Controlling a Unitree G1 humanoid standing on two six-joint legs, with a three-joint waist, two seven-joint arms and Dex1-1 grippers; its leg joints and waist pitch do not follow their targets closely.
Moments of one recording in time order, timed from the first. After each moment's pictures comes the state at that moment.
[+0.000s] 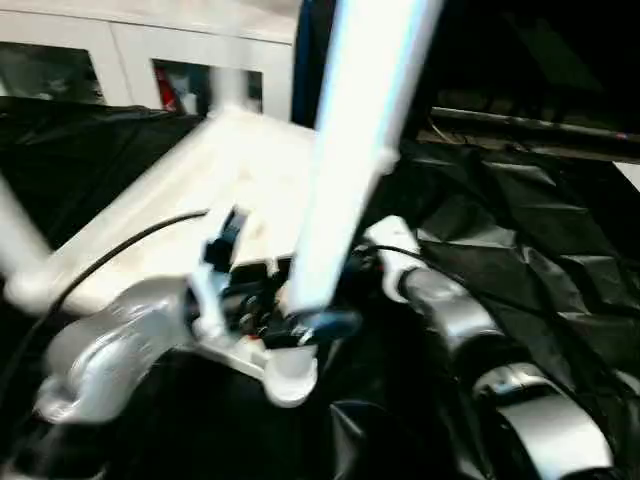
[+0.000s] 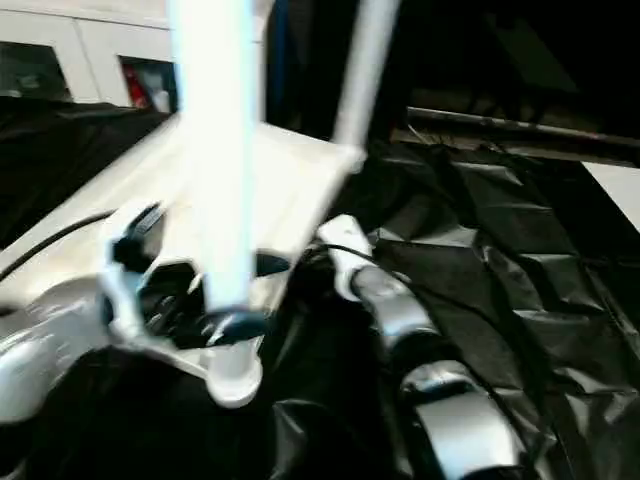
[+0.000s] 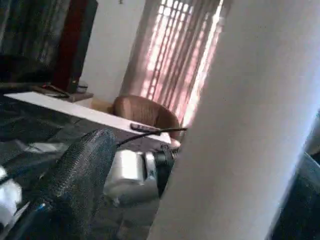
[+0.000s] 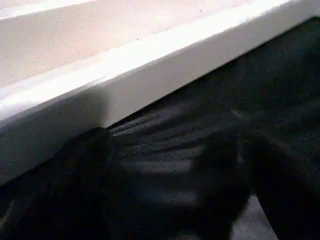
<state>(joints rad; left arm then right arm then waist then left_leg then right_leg) -0.33 0.42 -0.09 -0.23 -0.85 0.64 -1.08 -0.73 -0.05 0.13 1.00 -0.08 0.03 0.42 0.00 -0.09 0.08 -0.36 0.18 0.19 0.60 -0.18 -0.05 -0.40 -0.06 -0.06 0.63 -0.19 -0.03</state>
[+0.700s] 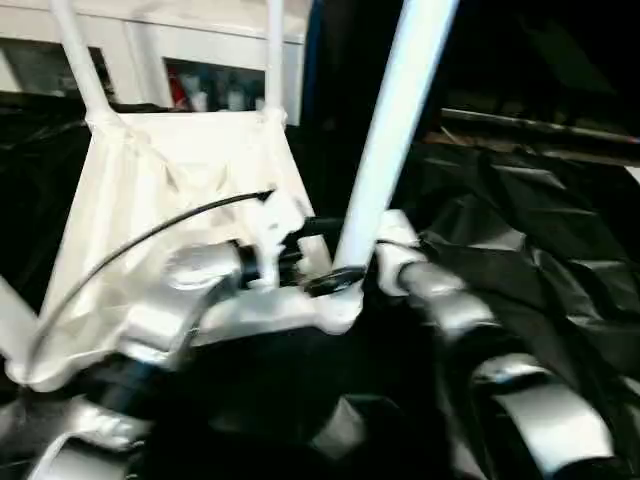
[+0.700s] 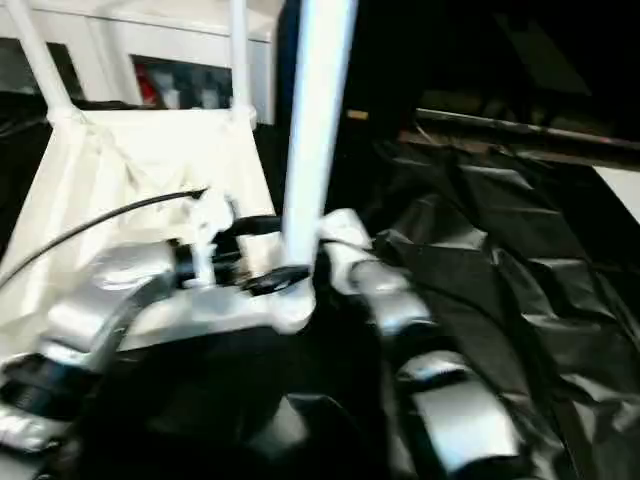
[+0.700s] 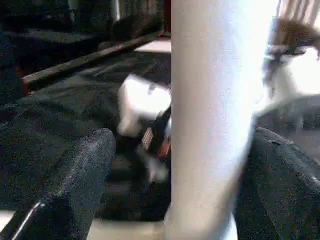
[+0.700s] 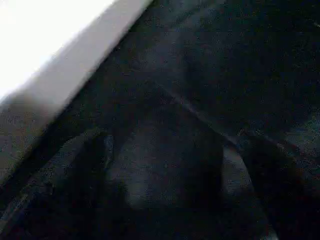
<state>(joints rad) -0.47 0.41 -0.26 0.14 -0.31 0.22 -0.92 -0.74 -0.12 0.07 1.05 -0.06 -0.02 0.41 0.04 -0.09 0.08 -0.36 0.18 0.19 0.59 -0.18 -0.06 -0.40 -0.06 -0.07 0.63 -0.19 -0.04</state>
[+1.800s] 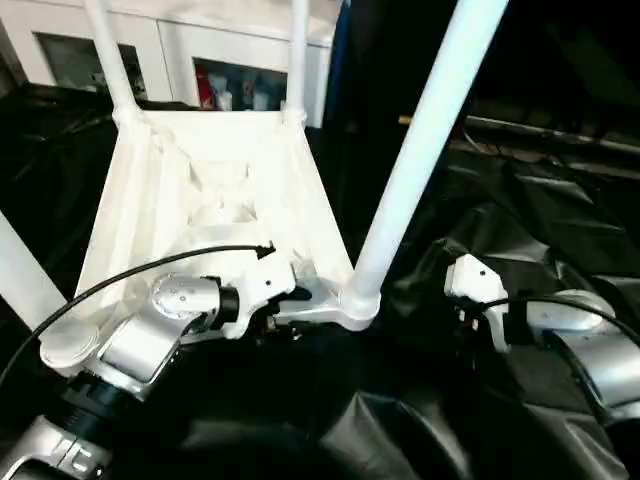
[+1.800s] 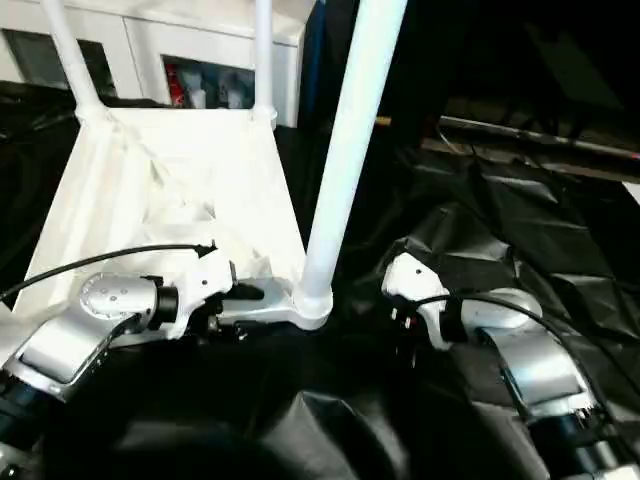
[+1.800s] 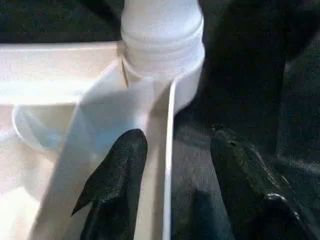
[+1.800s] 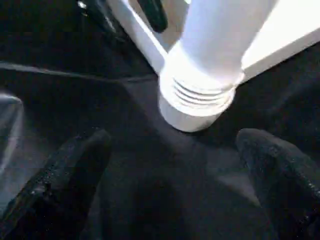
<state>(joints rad) -0.42 0.54 -0.39 0.15 -0.10 0.31 -1.02 -0.24 -0.61 0.17 0.00 0.16 0.34 1.13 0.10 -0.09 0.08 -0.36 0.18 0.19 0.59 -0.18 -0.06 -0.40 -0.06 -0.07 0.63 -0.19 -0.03</state>
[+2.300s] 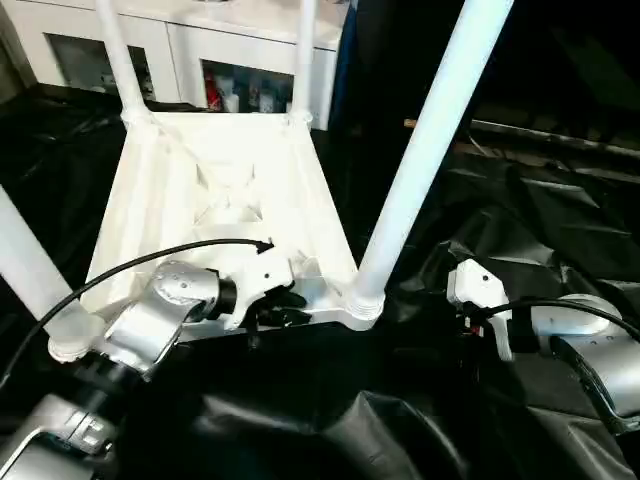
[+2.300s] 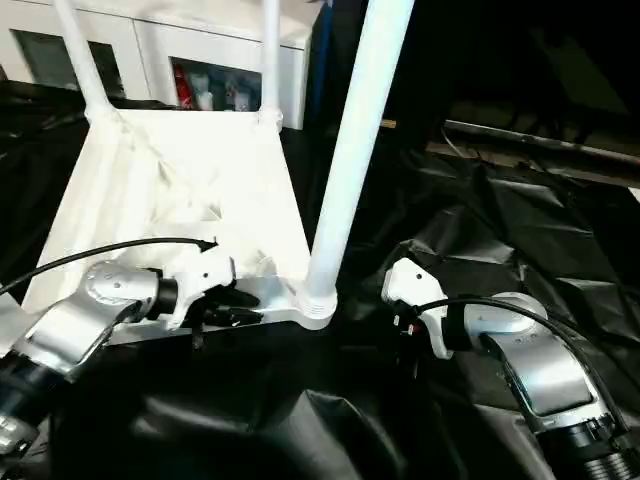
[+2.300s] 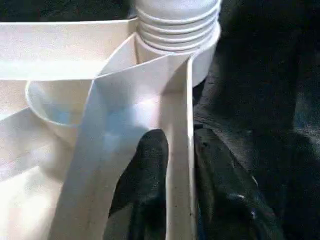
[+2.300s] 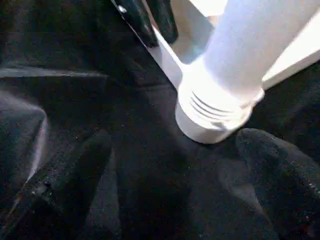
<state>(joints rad) -0.51 0.51 -0.40 0.29 -0.06 0.27 -1.06 -0.23 -0.63 0.17 -0.07 0.19 0.40 1.13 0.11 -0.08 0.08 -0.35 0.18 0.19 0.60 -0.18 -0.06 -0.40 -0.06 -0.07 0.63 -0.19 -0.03</state>
